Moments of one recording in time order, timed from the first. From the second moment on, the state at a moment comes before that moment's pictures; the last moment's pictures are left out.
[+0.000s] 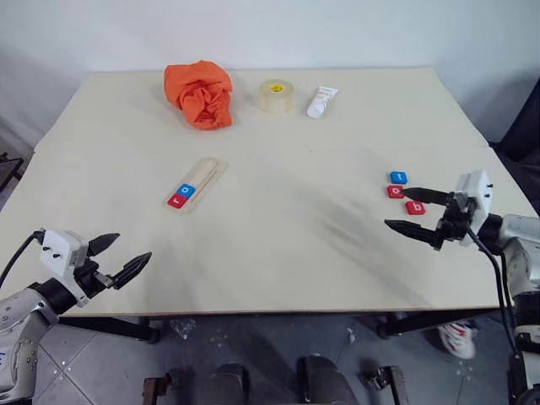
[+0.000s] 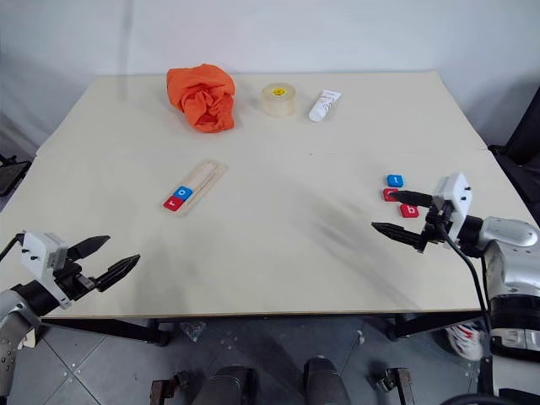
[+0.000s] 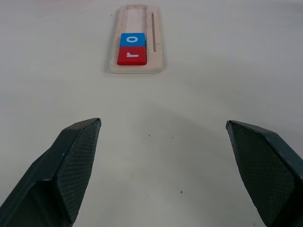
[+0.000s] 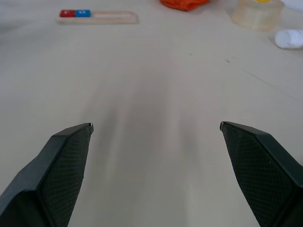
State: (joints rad) left arm 0.14 0.68 0.51 -0.18 -0.49 0.34 -0.71; right arm -0.52 -0.78 -0.18 0.45 0.41 0.07 1.31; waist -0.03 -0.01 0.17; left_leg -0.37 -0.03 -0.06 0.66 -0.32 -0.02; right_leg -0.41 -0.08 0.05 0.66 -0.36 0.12
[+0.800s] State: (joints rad) left arm -0.76 0.63 0.05 0.43 -0.27 0.65 -0.56; right arm -0.36 -0.76 -0.18 0.15 0.45 0.16 1.24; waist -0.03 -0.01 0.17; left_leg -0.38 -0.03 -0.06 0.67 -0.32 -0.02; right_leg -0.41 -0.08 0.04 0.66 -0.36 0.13
